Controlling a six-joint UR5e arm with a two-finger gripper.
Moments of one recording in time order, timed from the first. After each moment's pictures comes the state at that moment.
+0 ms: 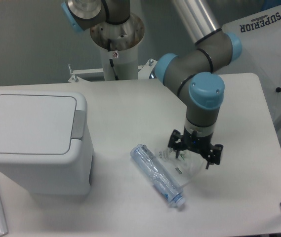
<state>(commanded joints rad) 2.56 -1.93 -1.59 -0.94 1.25 0.80</state>
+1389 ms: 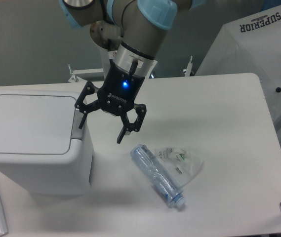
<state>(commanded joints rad) 2.45 -1.68 -1.70 -0.92 0.90 0.43</state>
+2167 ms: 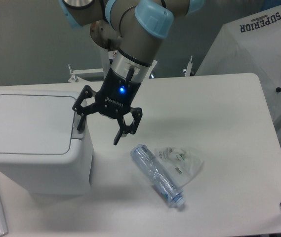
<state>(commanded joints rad) 2.45 -1.69 -1.72 -0.92 0.90 0.43</state>
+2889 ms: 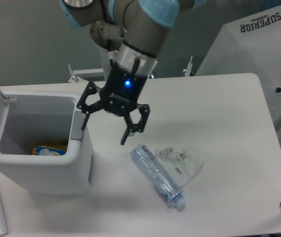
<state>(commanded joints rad) 2.55 -1.73 -1.55 -0.90 0.90 0.44</state>
